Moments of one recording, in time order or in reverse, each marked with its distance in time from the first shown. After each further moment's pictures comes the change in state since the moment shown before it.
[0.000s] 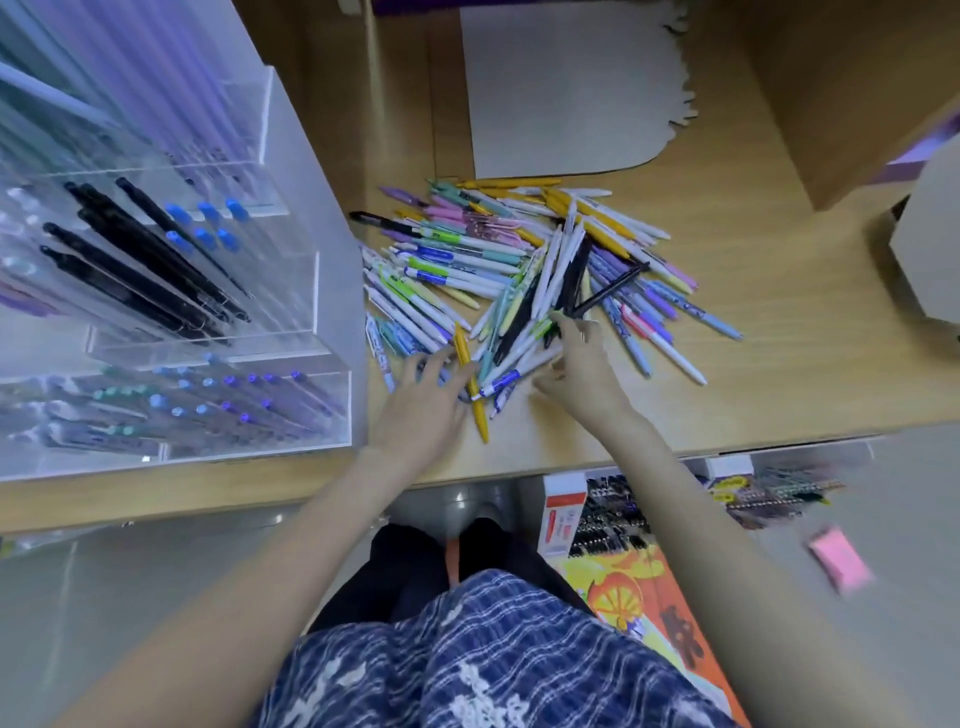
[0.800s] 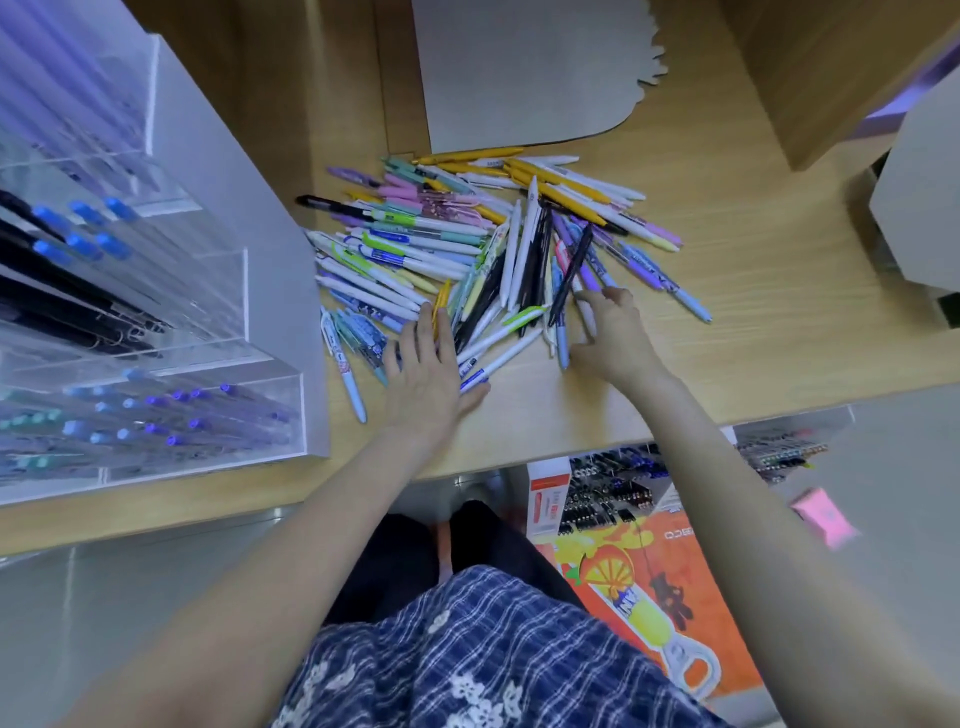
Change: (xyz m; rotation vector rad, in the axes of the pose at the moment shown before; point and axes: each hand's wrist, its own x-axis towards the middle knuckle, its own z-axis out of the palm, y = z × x) left_hand 0.037 0.036 0.019 0.276 0.066 -0.145; right_hand 0.026 0.052 -0.044 -0.171 0.040 0.058
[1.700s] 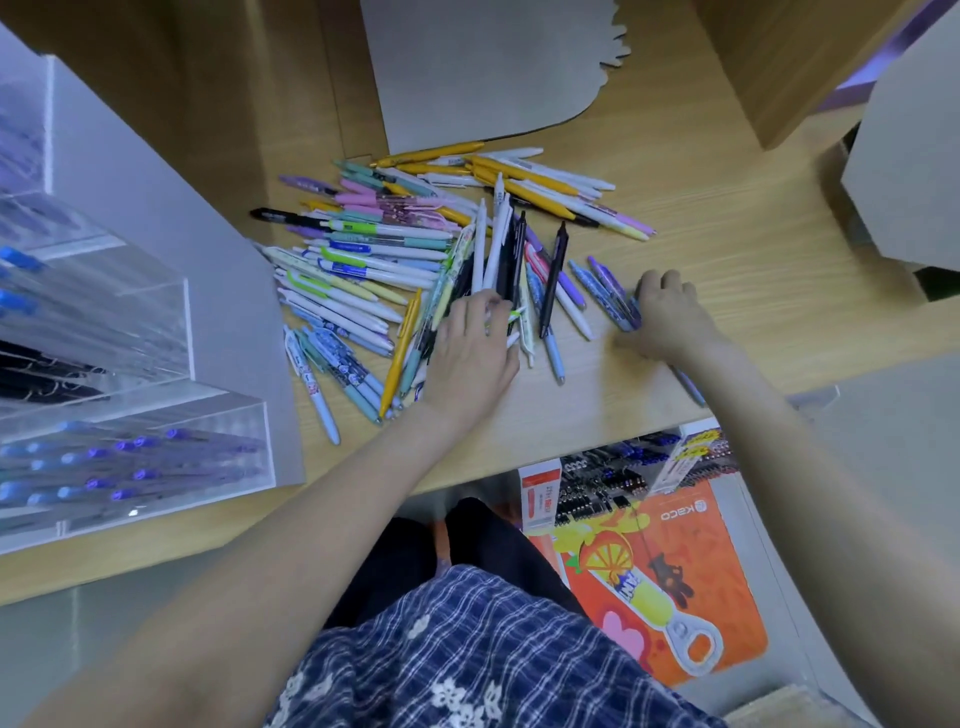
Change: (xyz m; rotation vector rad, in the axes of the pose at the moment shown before) left_hand 0.038 0.051 -0.013 -0.321 0.231 0.327; right_hand 0.015 0.052 -0.047 -0.377 -0.088 0.205
